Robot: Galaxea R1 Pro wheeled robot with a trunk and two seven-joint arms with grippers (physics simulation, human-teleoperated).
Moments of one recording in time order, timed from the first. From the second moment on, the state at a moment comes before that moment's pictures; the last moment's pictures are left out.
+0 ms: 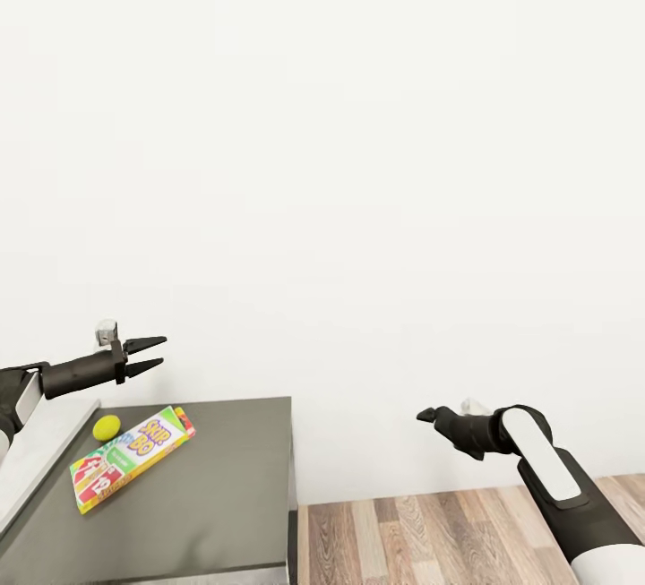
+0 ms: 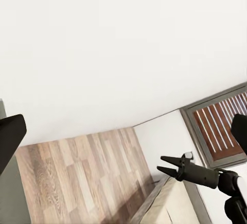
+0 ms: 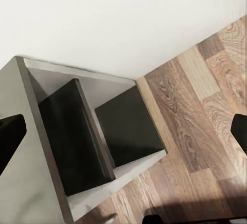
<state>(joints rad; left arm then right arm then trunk) -0.95 0.47 0.39 -0.39 -0.01 0.84 -1.38 -0.48 -0.24 0.09 -1.19 -1.24 0.89 -0.54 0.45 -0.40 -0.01</state>
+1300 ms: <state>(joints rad) -0.95 0.47 0.39 -0.39 -0.01 0.84 -1.37 -0.48 -0.24 0.09 -1.21 -1.24 0.89 -0.54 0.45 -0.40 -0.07</state>
